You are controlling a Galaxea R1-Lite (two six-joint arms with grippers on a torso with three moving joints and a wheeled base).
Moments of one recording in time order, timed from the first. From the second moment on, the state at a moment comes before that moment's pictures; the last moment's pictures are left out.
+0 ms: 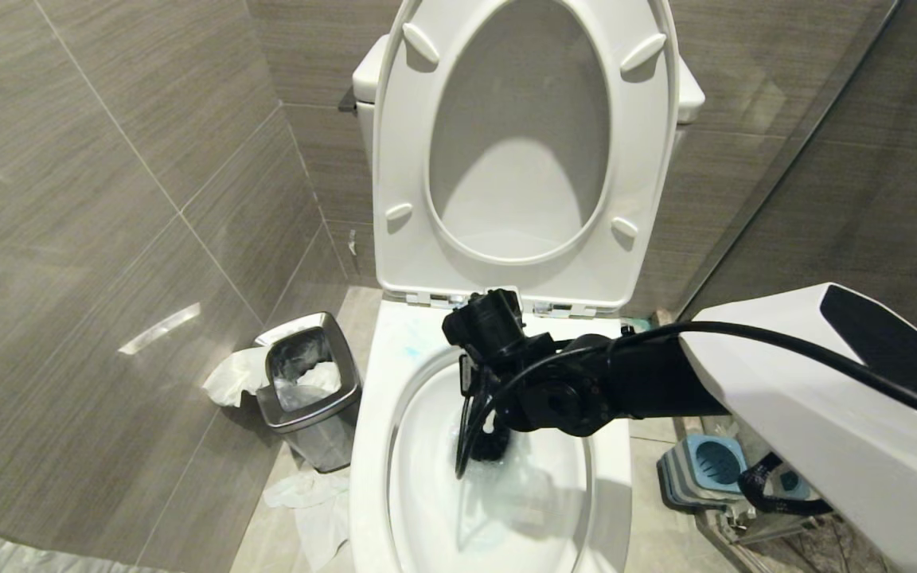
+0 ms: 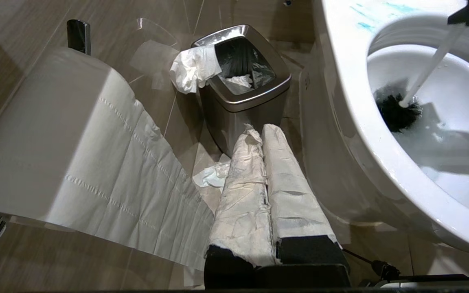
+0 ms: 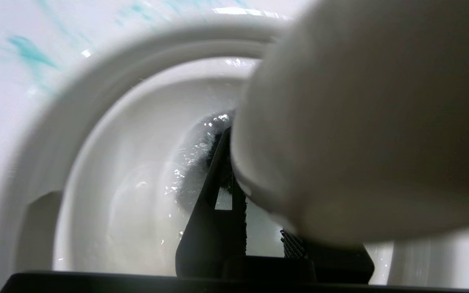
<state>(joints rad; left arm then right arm) 0.00 0.00 0.00 0.01 0.00 0.00 0.77 2.33 -1.66 0.00 -0.61 0.43</state>
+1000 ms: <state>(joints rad) 0.00 0.00 0.00 0.01 -0.01 0.00 0.81 1.93 -1.50 0.14 -0.63 0.50</state>
